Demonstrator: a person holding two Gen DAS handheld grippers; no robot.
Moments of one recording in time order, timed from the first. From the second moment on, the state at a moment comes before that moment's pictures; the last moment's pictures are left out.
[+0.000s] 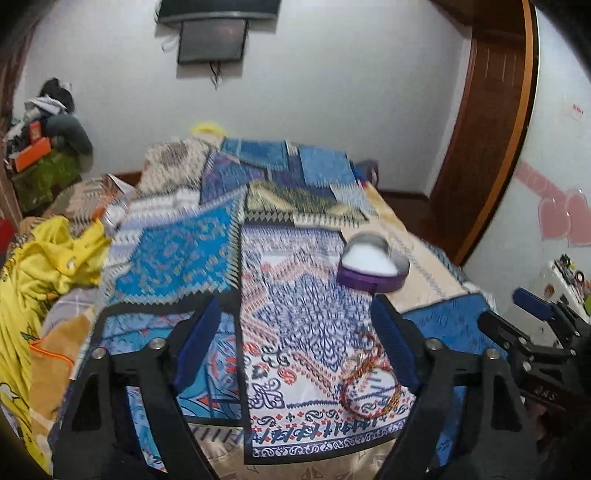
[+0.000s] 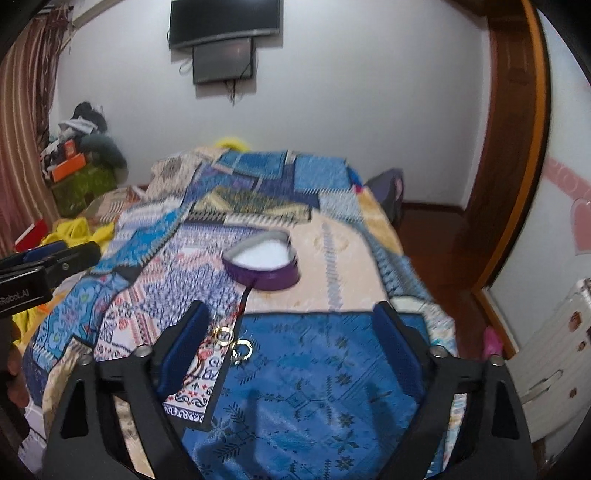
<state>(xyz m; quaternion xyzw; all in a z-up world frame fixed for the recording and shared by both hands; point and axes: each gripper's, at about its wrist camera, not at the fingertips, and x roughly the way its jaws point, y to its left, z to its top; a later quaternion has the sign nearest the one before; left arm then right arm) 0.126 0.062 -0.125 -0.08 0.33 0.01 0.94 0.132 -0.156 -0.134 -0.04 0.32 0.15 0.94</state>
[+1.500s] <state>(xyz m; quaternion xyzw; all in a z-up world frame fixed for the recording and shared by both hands) 0.176 0.018 -0.196 -0.07 0.46 -0.14 0.87 0.159 -0.132 -0.193 -0.06 0.41 0.25 0.87</state>
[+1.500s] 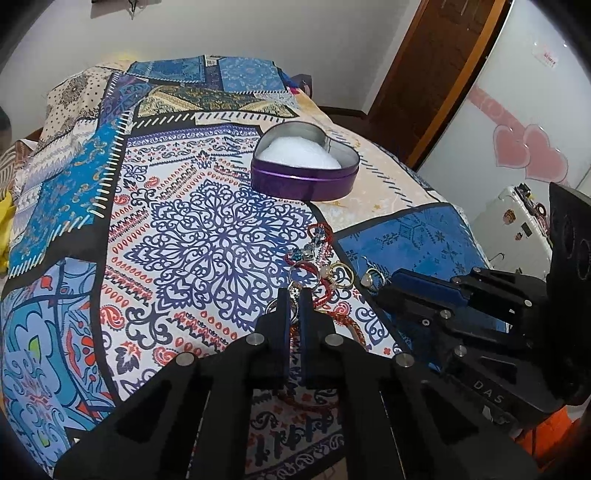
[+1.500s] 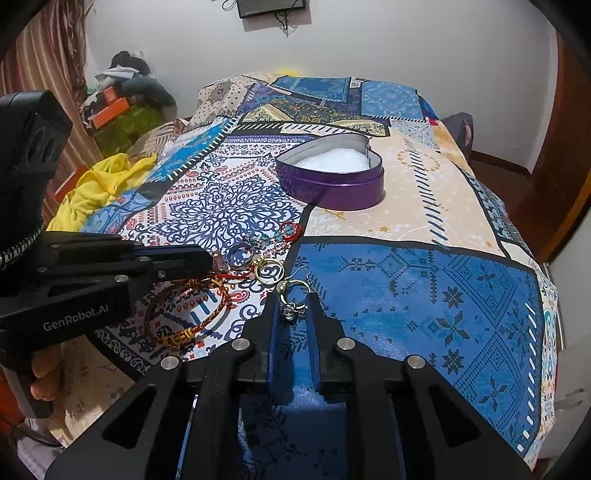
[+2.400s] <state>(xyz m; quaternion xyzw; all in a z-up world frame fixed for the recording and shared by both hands) 0.173 0.030 -0.128 -0.08 0.38 -0.12 0.91 0.163 -0.152 -0.137 -0.03 0.34 0.22 0.91</state>
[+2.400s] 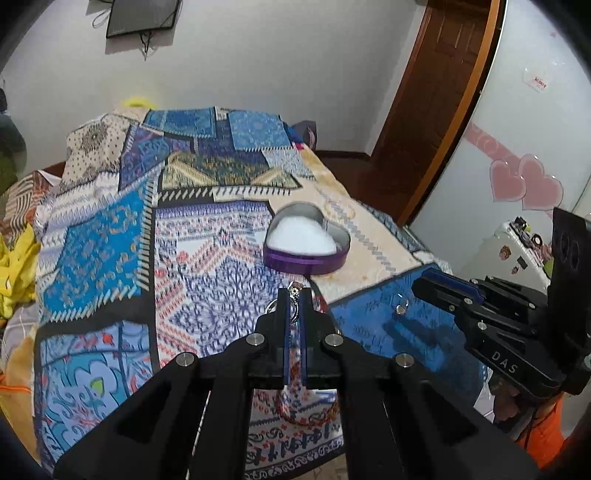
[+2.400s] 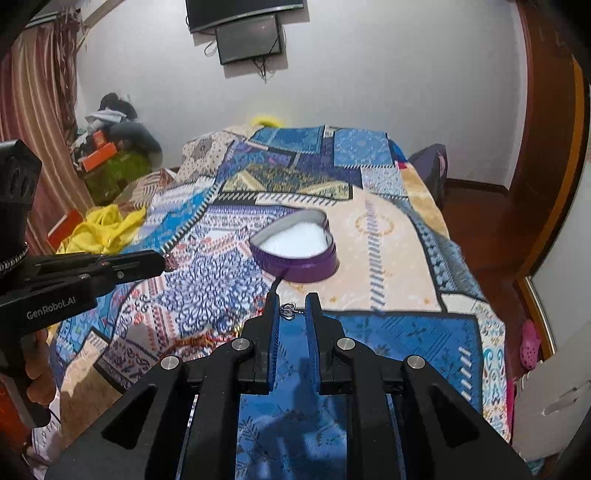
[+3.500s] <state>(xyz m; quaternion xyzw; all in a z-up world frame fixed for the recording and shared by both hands) 0.230 0.024 -0.138 -0.07 0.39 -0.13 0.91 0.218 -0.143 -0.155 -0.06 0.36 0.23 0.90</state>
